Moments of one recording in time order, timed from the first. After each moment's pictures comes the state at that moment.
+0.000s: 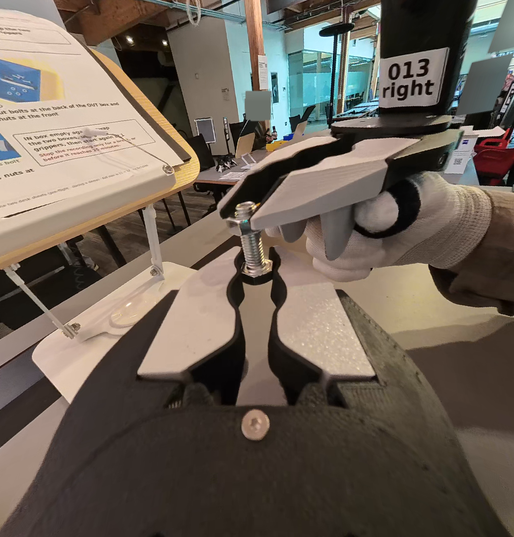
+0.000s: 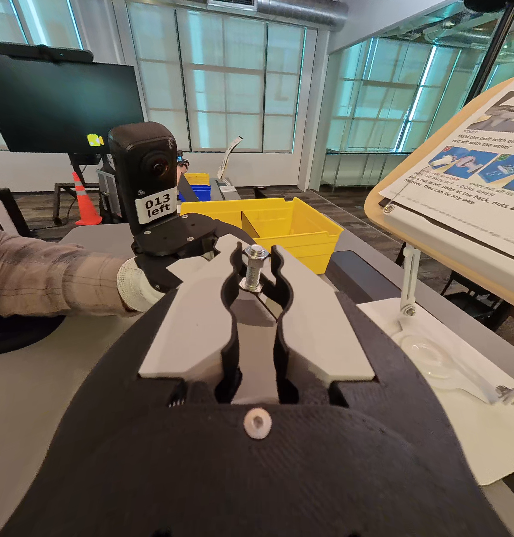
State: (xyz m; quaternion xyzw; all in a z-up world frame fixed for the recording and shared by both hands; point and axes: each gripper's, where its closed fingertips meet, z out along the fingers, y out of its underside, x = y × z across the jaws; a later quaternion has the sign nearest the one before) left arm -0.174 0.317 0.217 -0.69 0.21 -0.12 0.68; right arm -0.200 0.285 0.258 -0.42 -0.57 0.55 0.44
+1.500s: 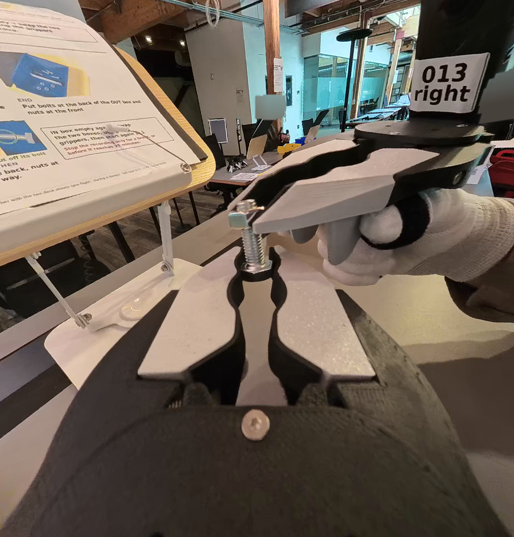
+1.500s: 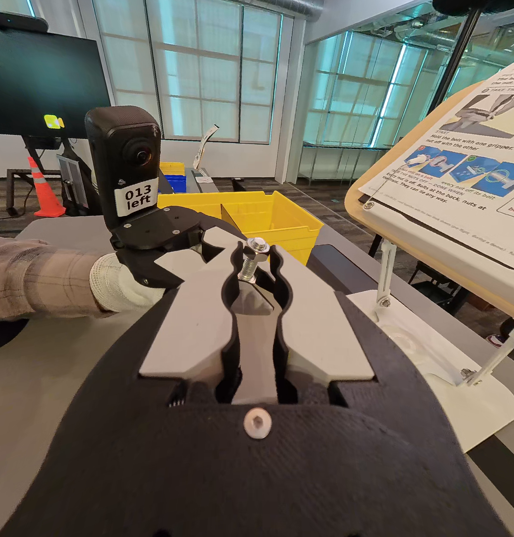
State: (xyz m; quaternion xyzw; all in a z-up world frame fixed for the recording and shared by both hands) left arm -0.185 0.319 0.219 -0.70 0.19 -0.11 0.68; right arm -0.206 0.292 0.255 -0.44 -0.57 0.52 0.47
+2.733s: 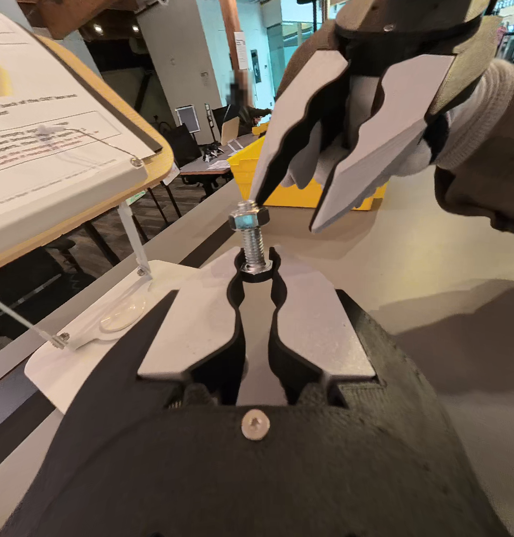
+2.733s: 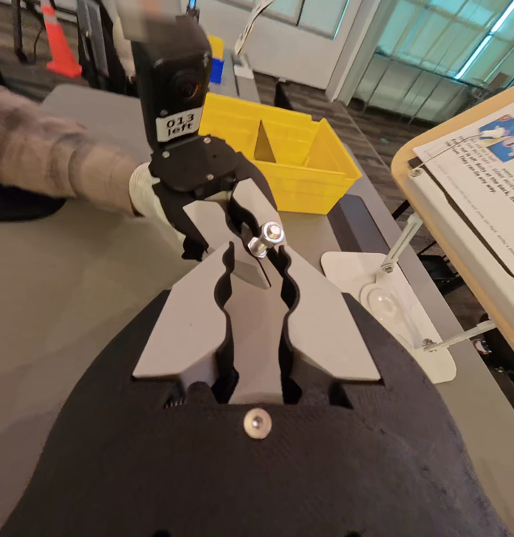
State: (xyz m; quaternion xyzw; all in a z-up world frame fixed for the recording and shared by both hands) left arm -0.158 0.314 0.202 -0.70 0.26 -0.10 0.66; right arm -0.160 0.283 0.234 -0.40 -0.72 0.40 0.39
